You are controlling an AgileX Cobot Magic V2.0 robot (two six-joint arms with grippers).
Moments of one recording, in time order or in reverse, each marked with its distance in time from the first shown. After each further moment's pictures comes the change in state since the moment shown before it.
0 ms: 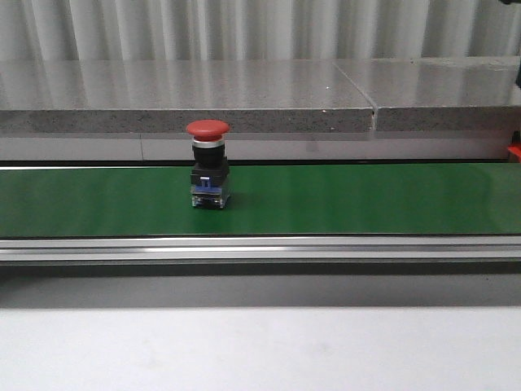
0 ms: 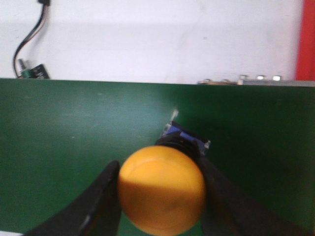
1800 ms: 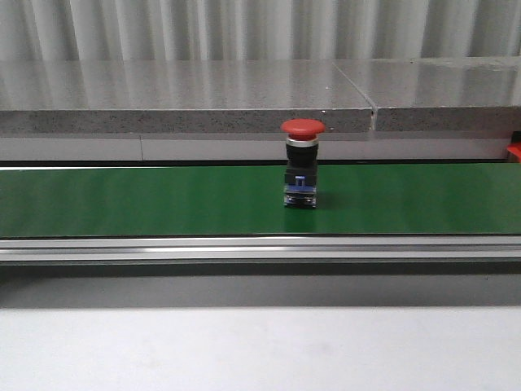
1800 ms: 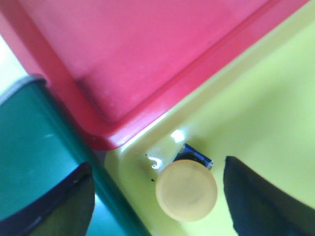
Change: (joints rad) left arm 0.000 0.000 0.000 0.000 0.000 0.000; right arm -0.445 -0.083 0.359 0.003 -0.376 0.174
